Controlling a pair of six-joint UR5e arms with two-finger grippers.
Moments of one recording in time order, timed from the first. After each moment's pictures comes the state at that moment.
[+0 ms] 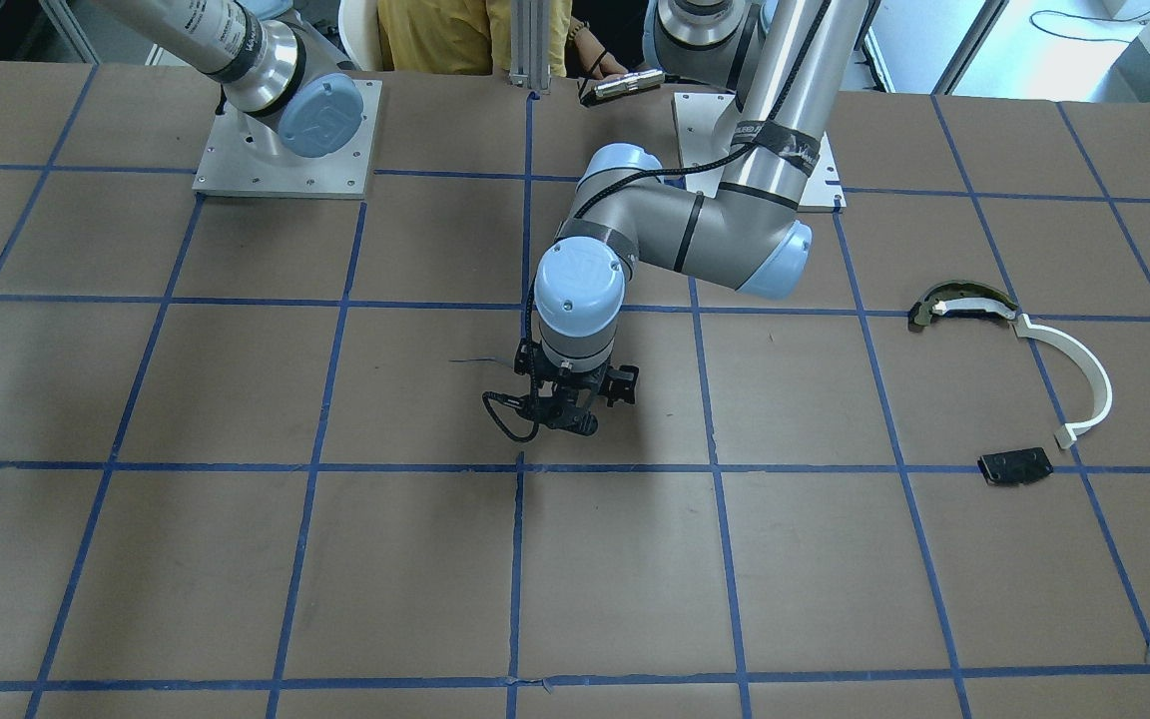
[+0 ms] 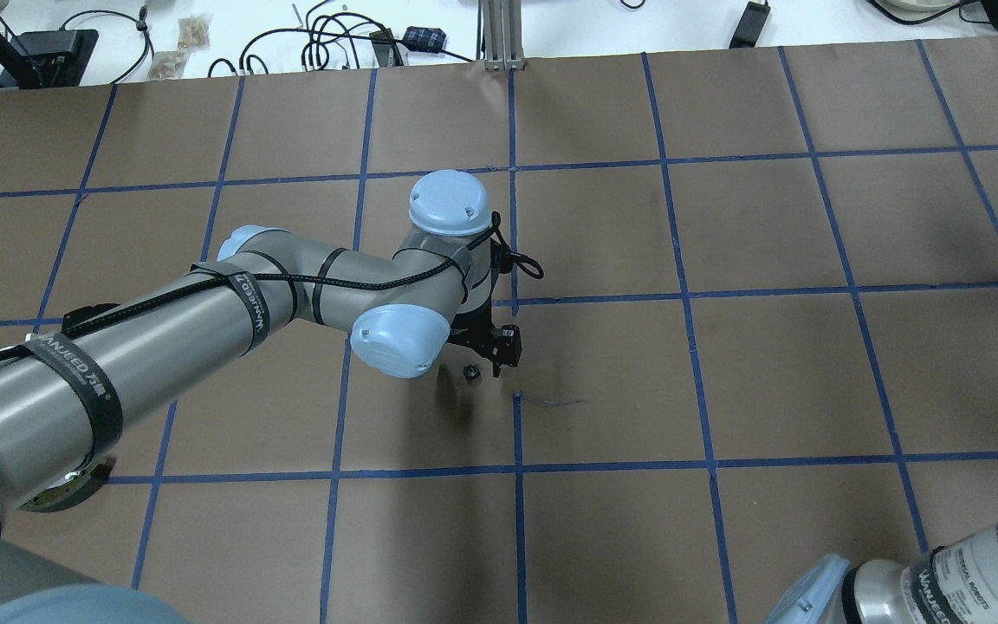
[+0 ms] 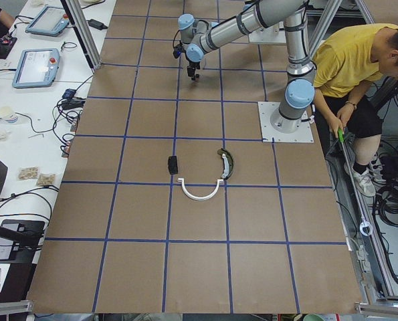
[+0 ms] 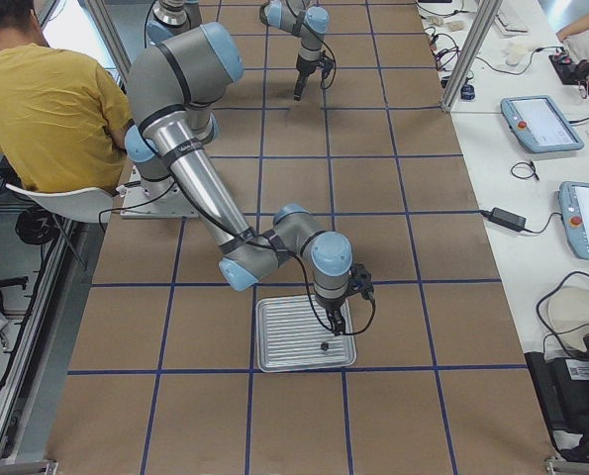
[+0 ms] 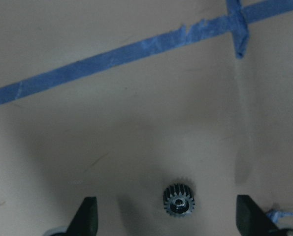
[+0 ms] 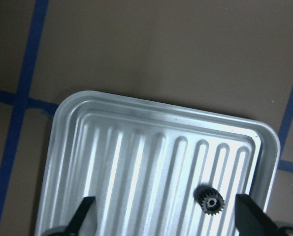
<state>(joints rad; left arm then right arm) -1.92 -2.03 -1.84 -1.03 1.57 -0.06 0.63 -0.99 1.55 -2.27 -1.57 -1.21</state>
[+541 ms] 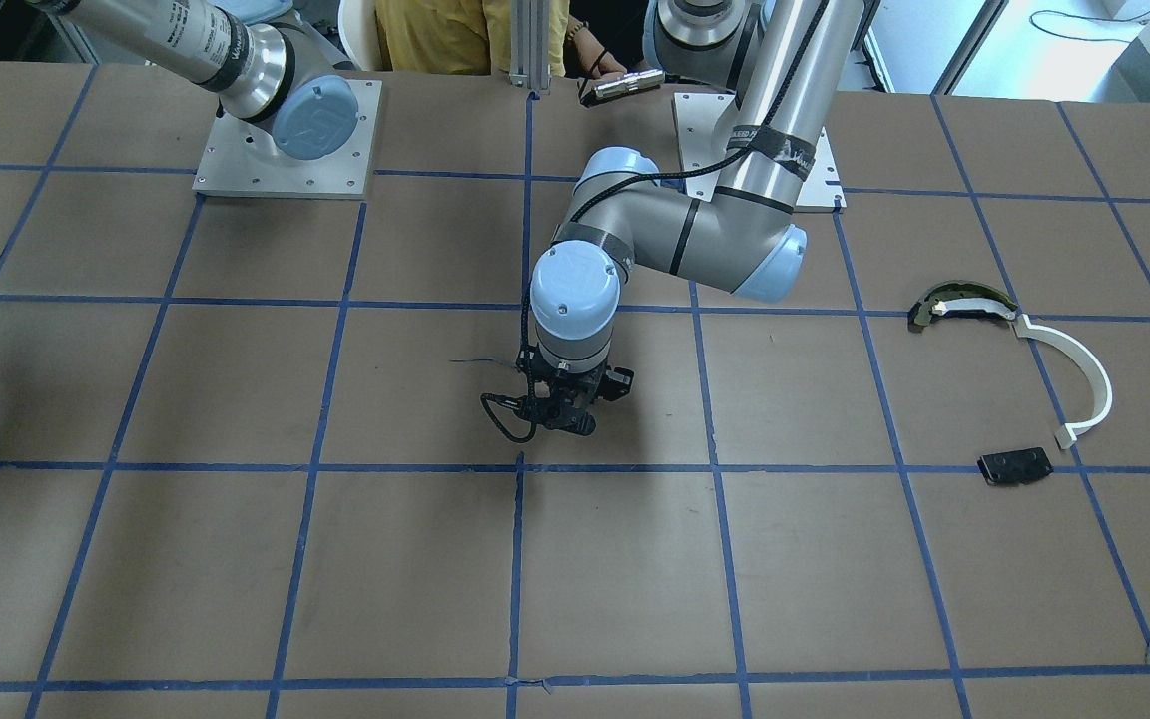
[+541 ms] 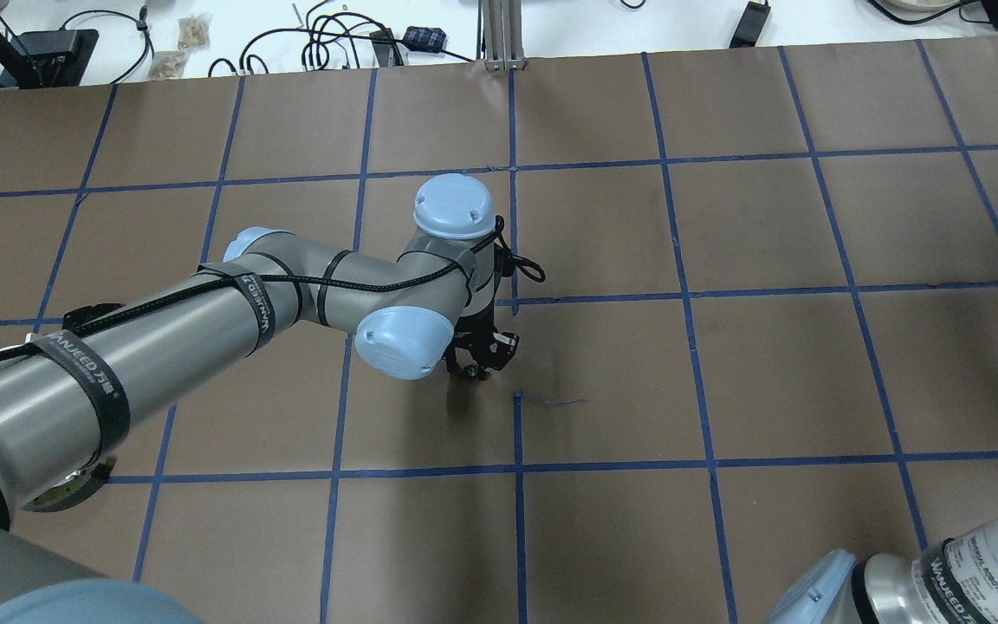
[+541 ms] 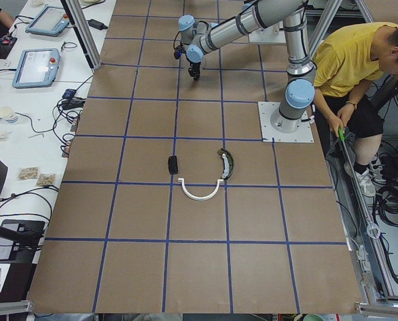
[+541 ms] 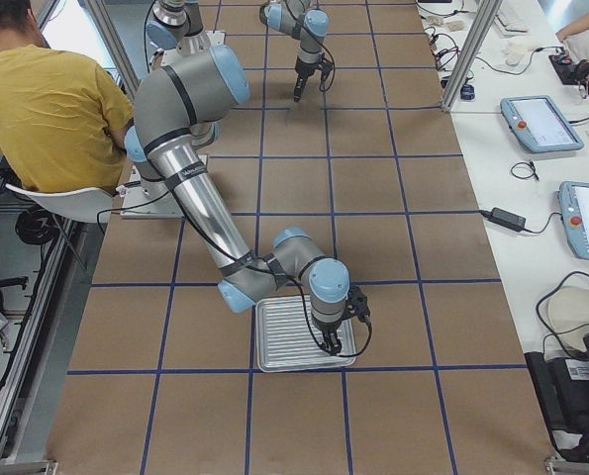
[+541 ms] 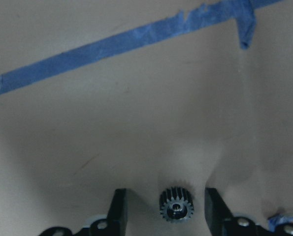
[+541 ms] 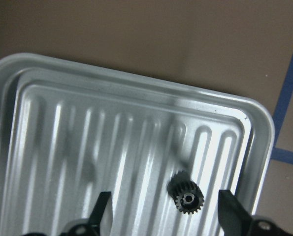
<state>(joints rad) -1.93 -2.03 -1.84 -1.03 1.57 -0.09 0.61 -0.92 1.51 -2.29 -1.60 -1.25</state>
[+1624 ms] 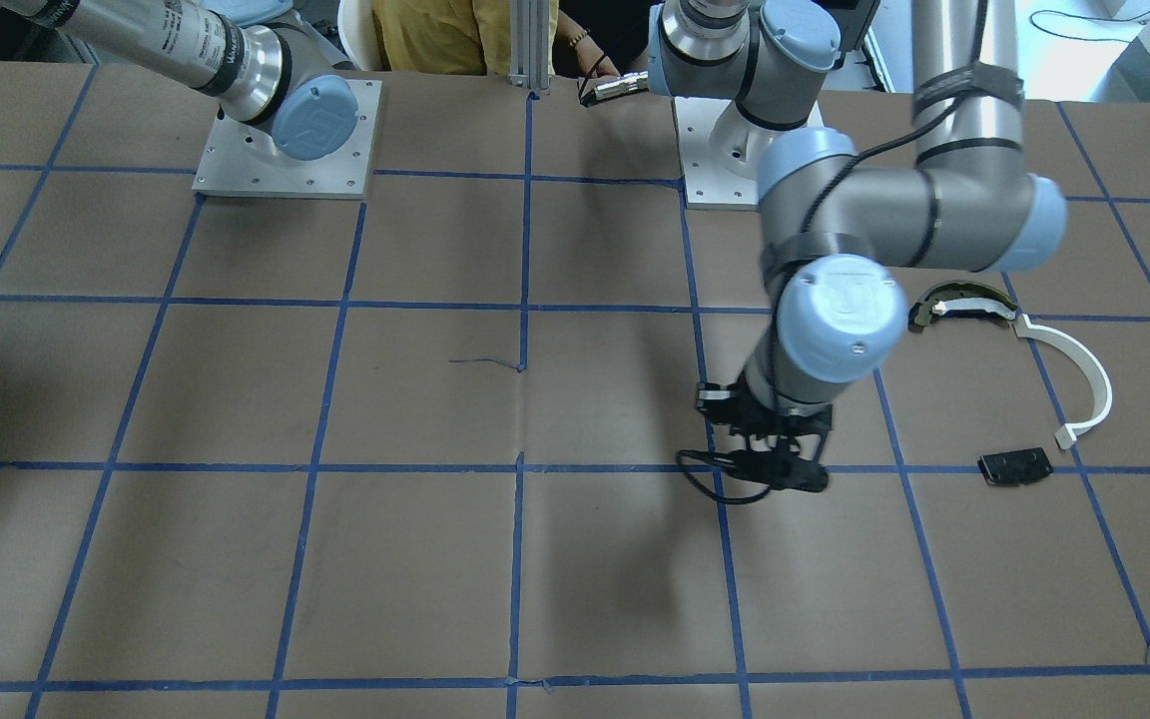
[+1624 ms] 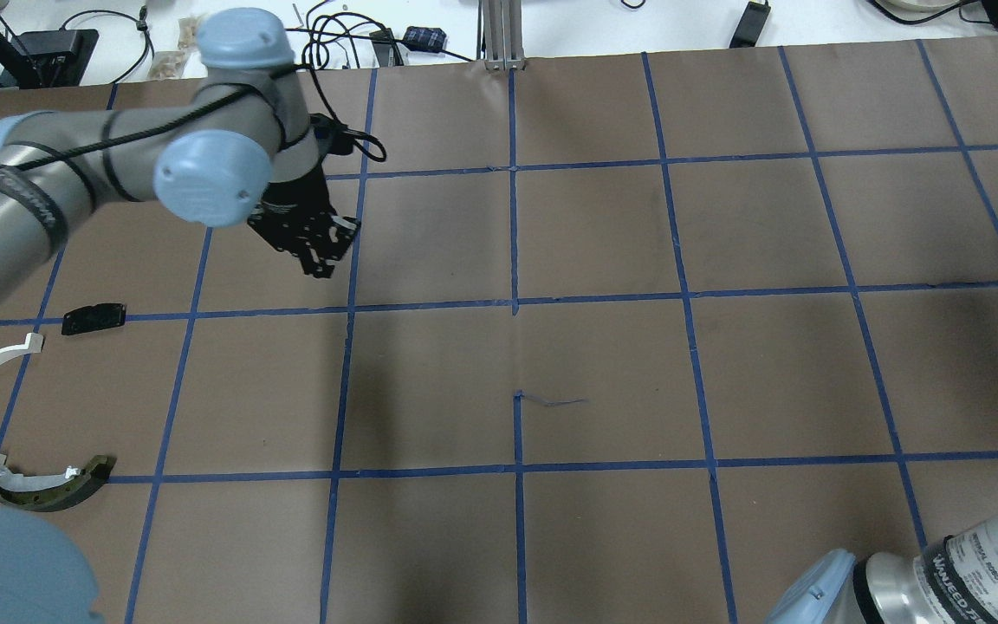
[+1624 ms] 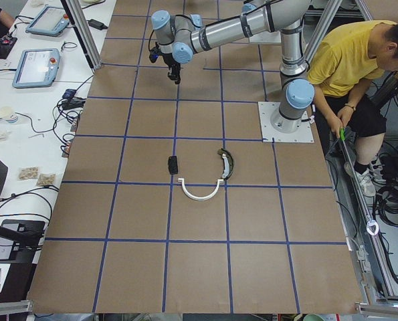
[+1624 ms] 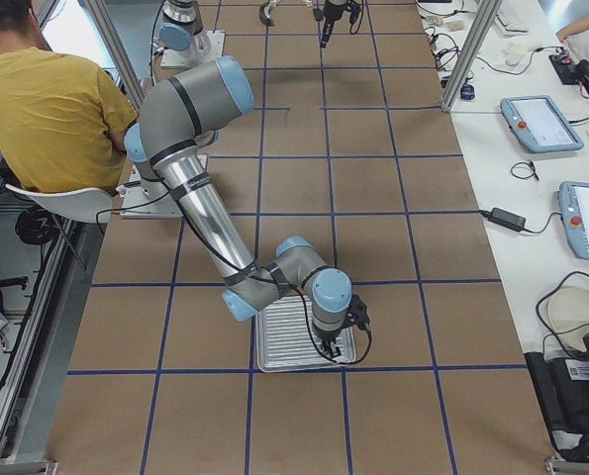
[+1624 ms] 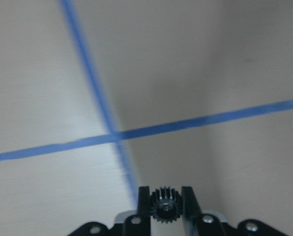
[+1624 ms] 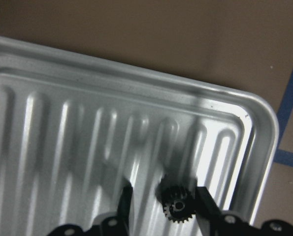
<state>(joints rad) -1.53 -1.92 -1.62 -1.35 1.66 0.22 0.60 -0.88 1.48 -2.29 -1.61 -1.26</state>
